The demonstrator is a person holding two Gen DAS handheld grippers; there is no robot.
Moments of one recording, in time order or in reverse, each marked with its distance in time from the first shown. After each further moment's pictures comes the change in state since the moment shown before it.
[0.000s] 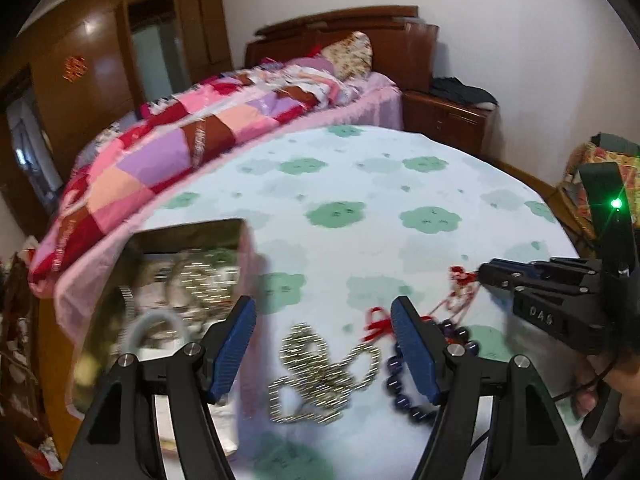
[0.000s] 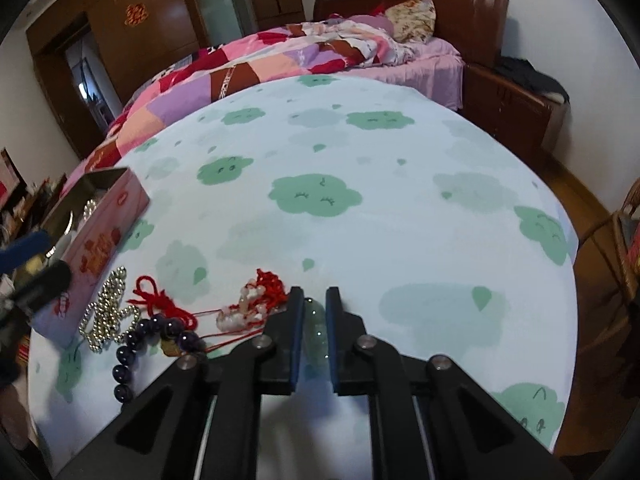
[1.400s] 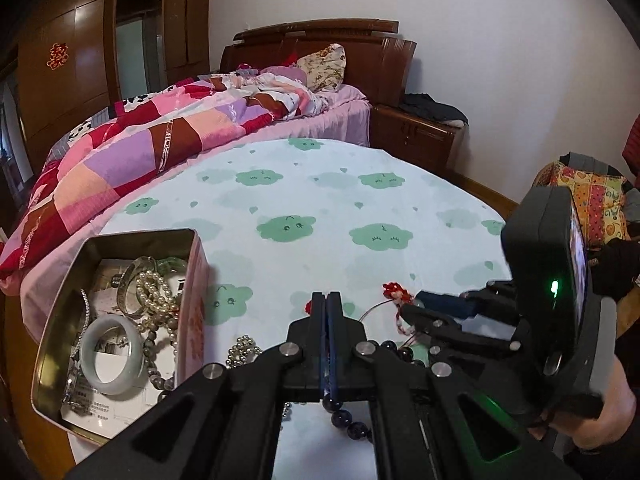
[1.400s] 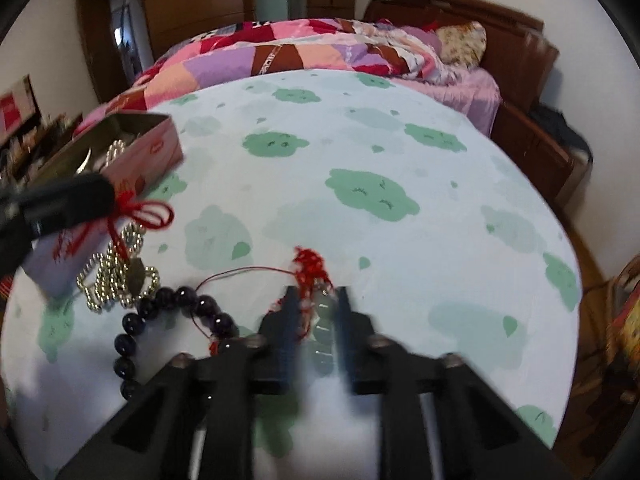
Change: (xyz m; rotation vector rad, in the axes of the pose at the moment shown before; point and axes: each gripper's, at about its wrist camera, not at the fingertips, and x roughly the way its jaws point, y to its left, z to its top) left arm -0.014 -0.011 0.002 -0.039 -0.058 -0.122; right arm 0.007 0.049 -0.005 -0.260 0.023 -0.040
